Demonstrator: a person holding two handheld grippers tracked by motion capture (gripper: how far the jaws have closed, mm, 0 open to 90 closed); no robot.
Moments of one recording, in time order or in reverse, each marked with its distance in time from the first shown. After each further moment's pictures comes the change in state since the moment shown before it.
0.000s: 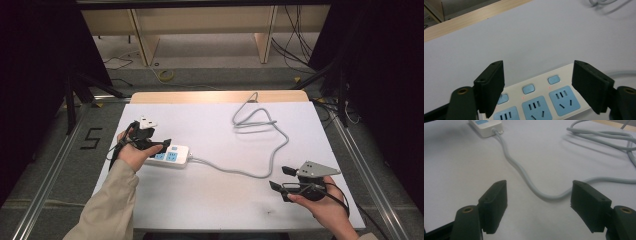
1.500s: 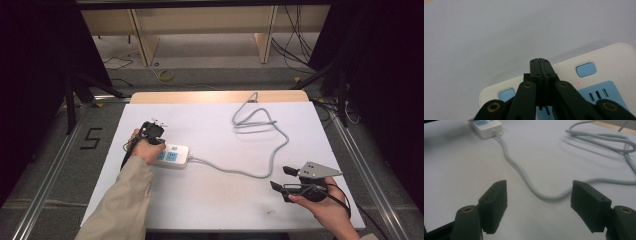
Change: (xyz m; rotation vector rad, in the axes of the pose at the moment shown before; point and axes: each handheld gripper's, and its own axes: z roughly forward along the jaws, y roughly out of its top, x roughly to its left) left arm 0.006 -0.003 0.058 0.254 0.104 0.034; right arm 0.001 0.000 -0.004 -0.009 -0.009 -0.006
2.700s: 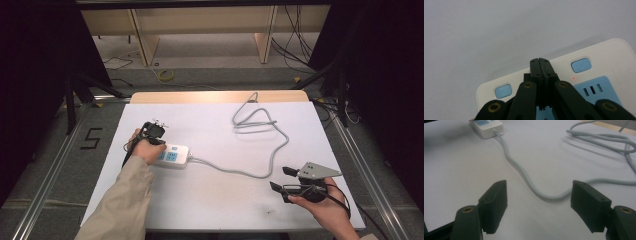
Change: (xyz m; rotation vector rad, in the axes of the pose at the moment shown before) left arm -0.004 0.002 -0.001 0.048 -0.004 0.010; right arm 0.002 0.000 0.000 0.000 -0.001 -0.004
